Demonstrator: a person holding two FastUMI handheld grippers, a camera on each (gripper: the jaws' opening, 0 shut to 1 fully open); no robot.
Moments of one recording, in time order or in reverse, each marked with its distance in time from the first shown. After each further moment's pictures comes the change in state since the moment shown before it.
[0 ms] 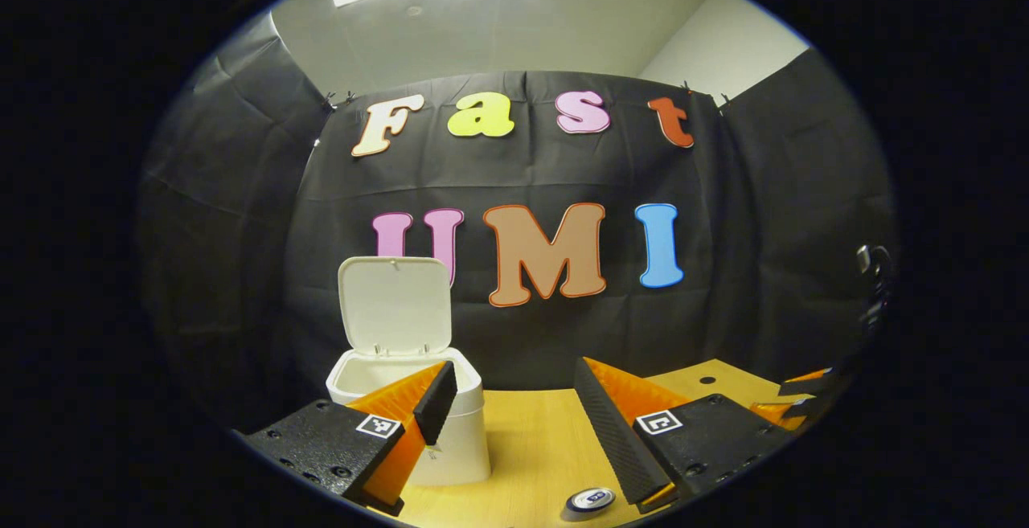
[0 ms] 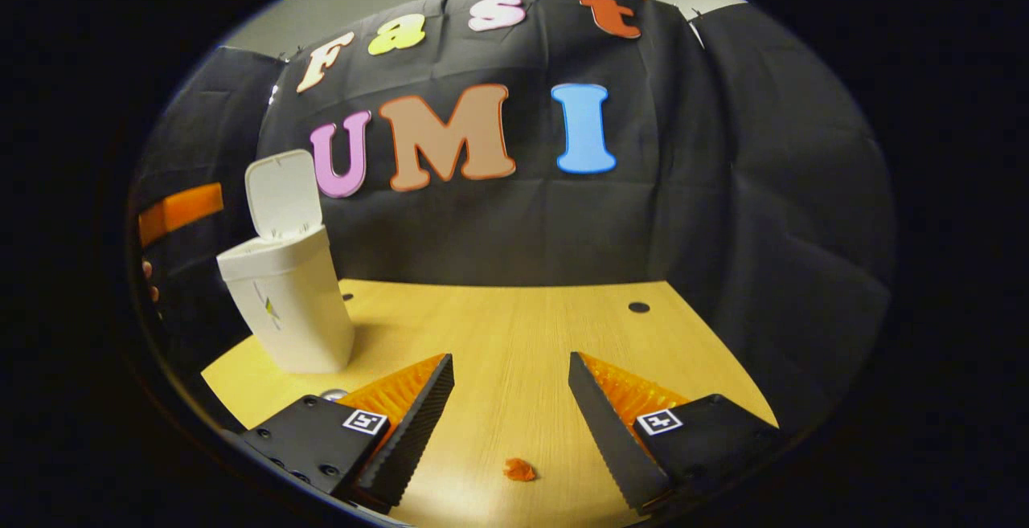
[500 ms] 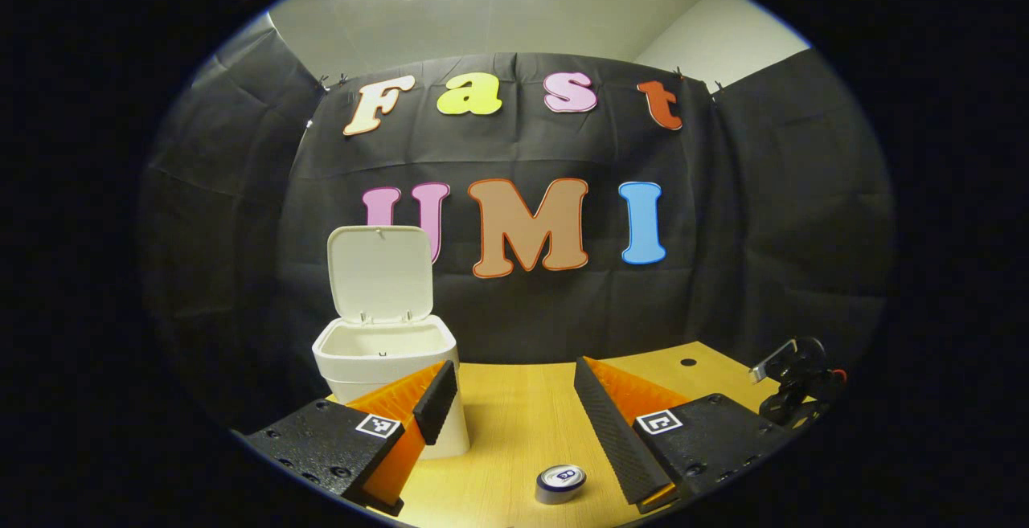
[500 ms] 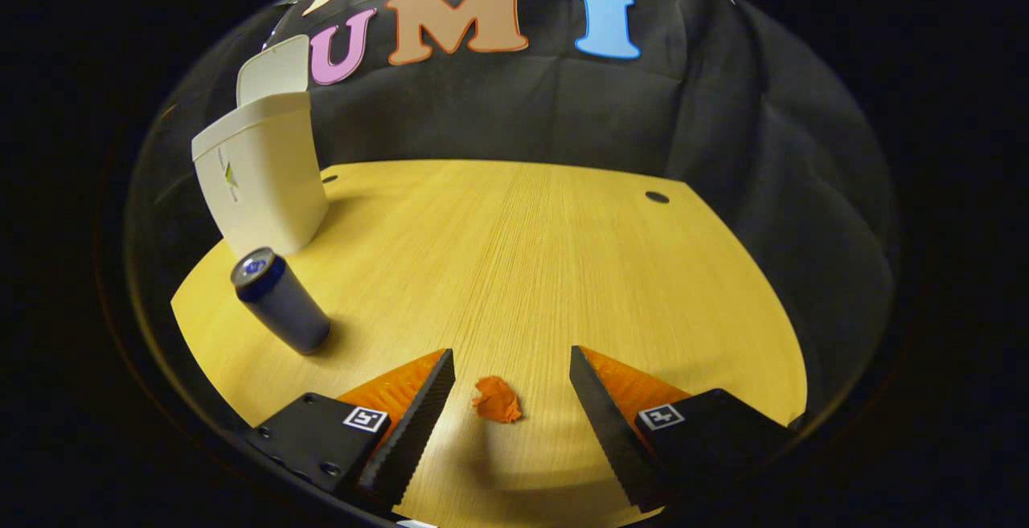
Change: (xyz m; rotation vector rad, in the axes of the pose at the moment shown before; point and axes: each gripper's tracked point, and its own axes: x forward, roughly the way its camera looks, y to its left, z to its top) left arm -0.024 -0.021 -0.031 -0.027 0.108 -0.007; right arm 0.054 -0.007 -0.138 -0.085 0.348 0.020
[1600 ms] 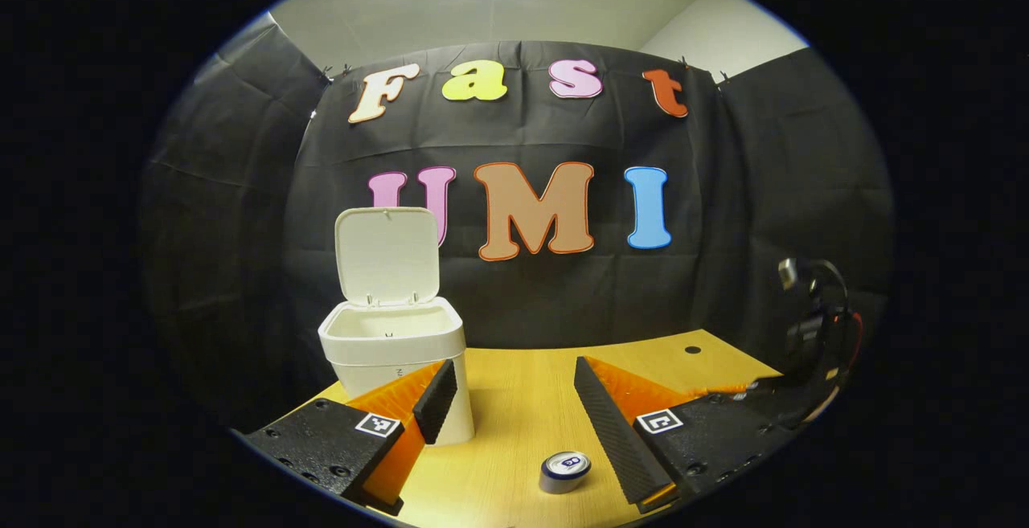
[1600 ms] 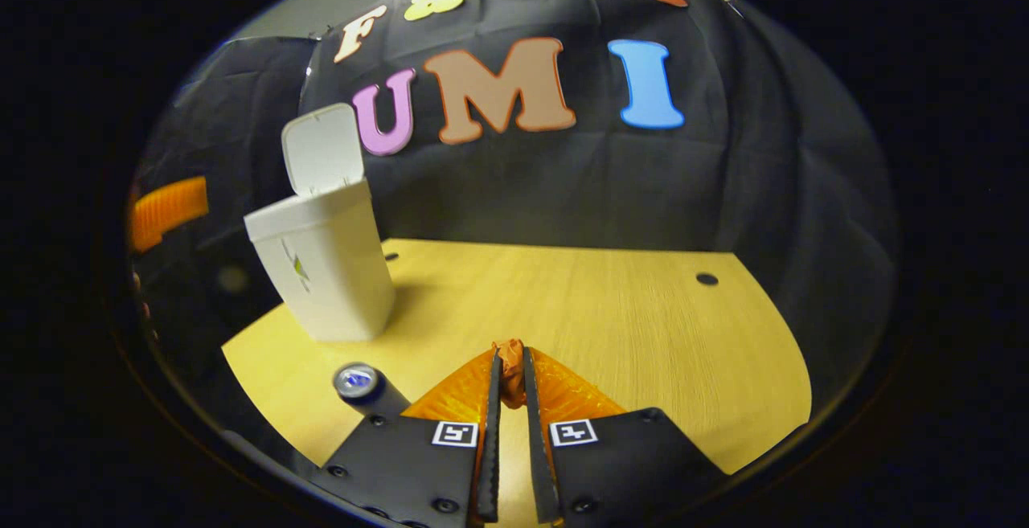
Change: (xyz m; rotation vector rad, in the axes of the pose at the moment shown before) left arm -0.004 0.004 -0.013 -0.006 0.030 0.001; right arm -0.087 0.057 0.162 -0.027 -0.368 0.216
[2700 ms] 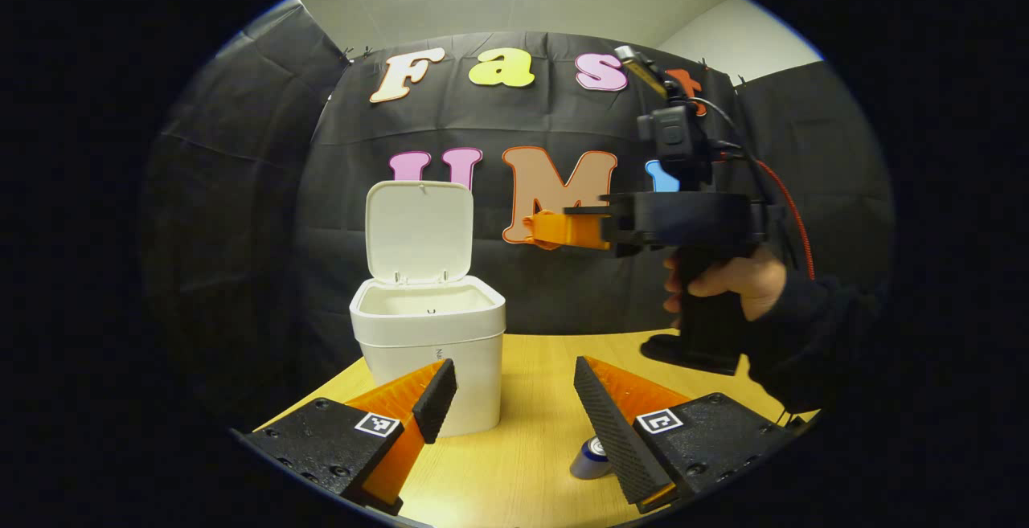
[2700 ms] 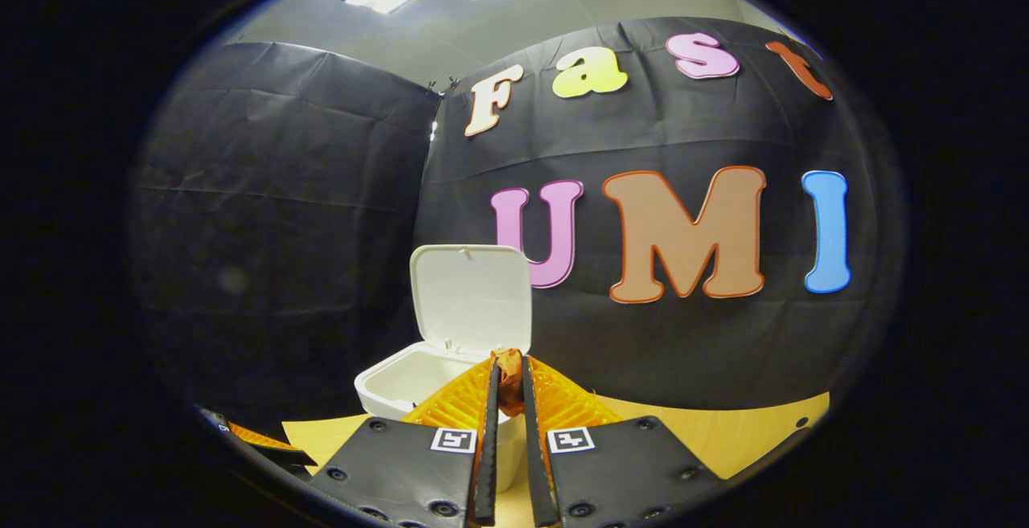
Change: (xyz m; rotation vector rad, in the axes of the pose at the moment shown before) left arm -0.010 0.067 -0.031 -0.043 0.047 0.016; right arm 0.097 0.248 0.200 -0.186 -0.269 0.335
